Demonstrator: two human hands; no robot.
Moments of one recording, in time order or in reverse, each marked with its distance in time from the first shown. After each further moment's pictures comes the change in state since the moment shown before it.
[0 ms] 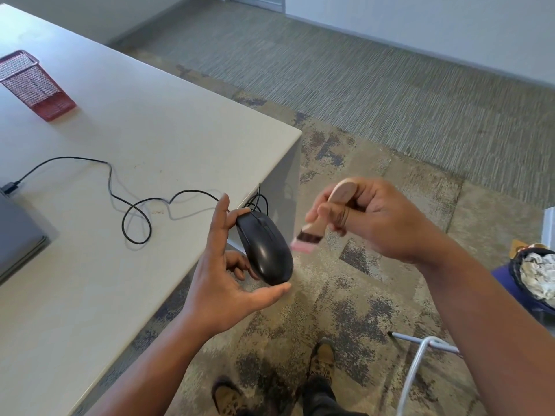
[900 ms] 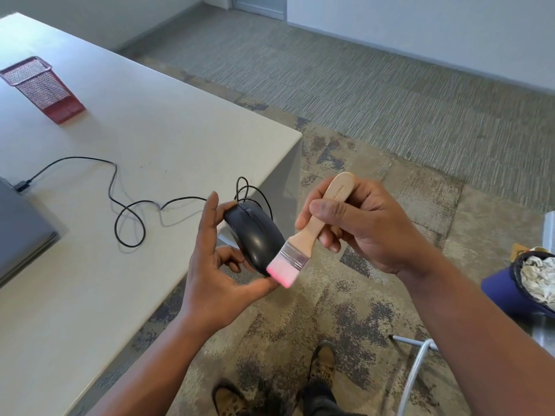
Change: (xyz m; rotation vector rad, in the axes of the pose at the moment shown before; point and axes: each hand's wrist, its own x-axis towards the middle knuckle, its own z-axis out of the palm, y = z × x) left_hand -0.004 0.002 0.001 -0.037 0.154 0.048; right_hand -0.004 -0.014 0.026 0.304 -0.007 -0.027
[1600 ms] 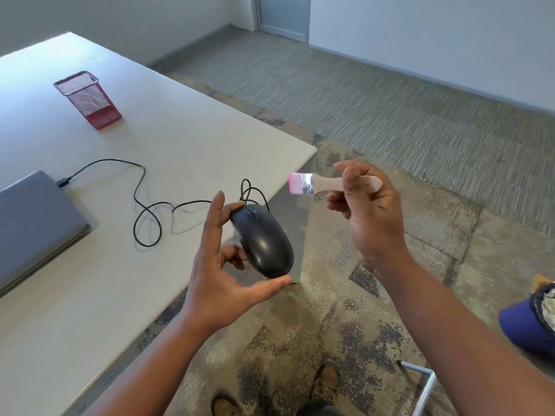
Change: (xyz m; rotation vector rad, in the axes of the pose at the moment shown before) left_hand -0.003 0.018 -0.015 0.071 0.035 0.049; right_hand 0.020 0.026 0.005 -0.015 0.545 -0.215
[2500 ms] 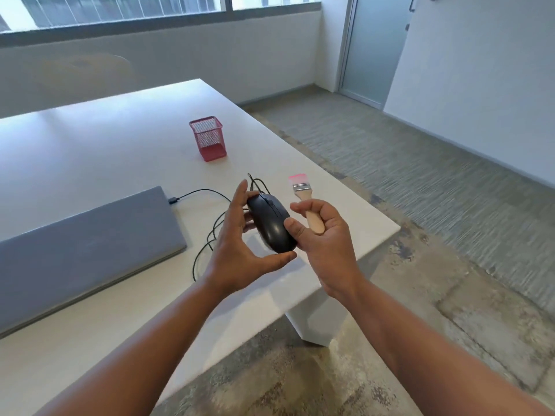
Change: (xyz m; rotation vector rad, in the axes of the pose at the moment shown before) left_hand 0.078 -0.036 -0.100 0.085 0.223 -0.058; right_hand 0.039 0.027 0.173 0.003 -0.376 0.117
